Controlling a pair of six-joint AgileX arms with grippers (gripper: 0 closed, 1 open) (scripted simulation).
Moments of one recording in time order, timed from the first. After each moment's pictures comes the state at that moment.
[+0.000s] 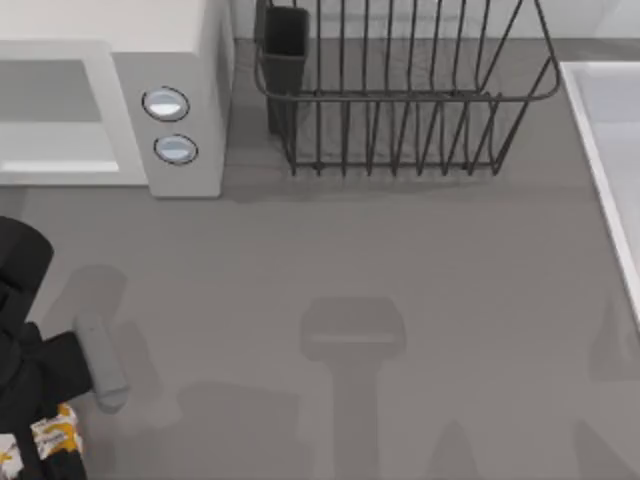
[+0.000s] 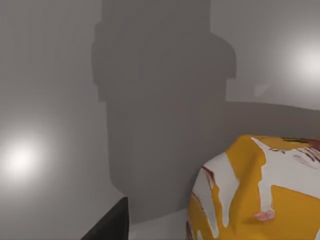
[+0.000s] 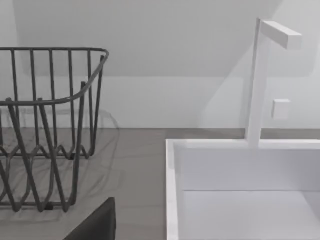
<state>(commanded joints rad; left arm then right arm) -0.16 1.54 0.54 -0.58 0.00 0.96 0.00 0.00 0.00 0.00 0.00 0.00</state>
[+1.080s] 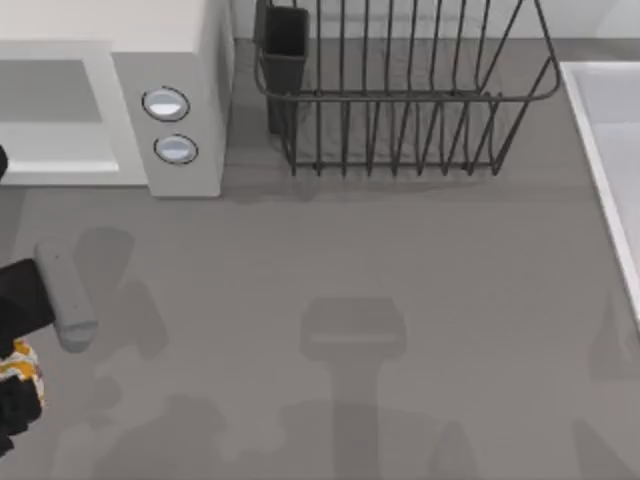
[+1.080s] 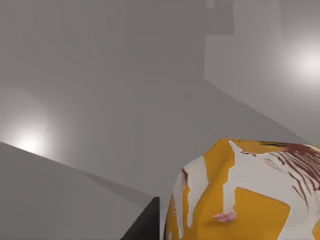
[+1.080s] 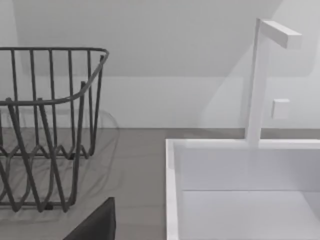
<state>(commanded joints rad) -0.16 1.29 0.89 -1.16 0.02 0.95 0.00 0.00 0.00 0.00 0.00 0.00</state>
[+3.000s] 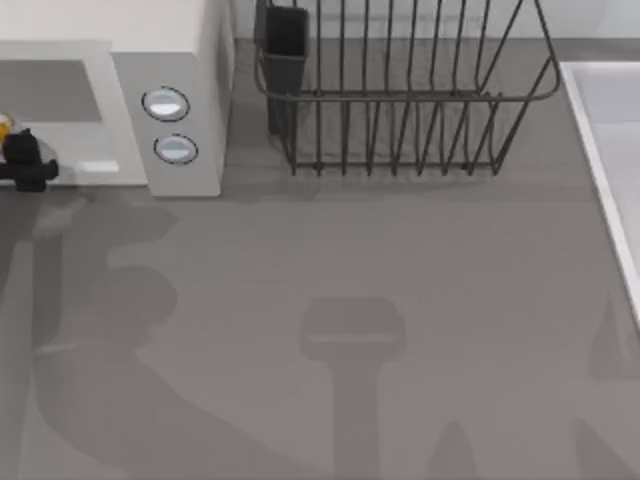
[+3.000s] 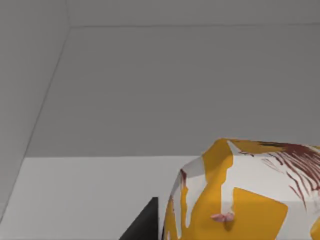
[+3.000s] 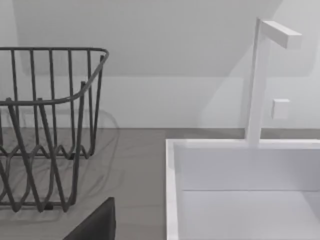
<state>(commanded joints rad) 0.19 2.07 0.81 0.89 0.21 0.09 0.00 0.00 0.00 0.00 0.00 0.00</state>
